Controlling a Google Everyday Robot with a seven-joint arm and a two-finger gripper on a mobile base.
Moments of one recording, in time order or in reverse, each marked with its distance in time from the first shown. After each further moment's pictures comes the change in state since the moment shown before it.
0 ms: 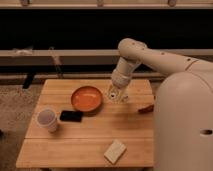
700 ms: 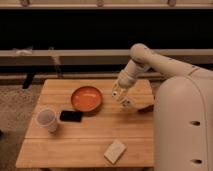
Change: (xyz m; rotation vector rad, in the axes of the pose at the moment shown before) arm 0.043 -0.007 0.005 0.159 -0.187 0.316
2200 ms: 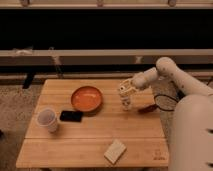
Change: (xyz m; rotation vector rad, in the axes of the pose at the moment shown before) arm 0.036 -0.013 -0.024 0.256 -0.378 0.191
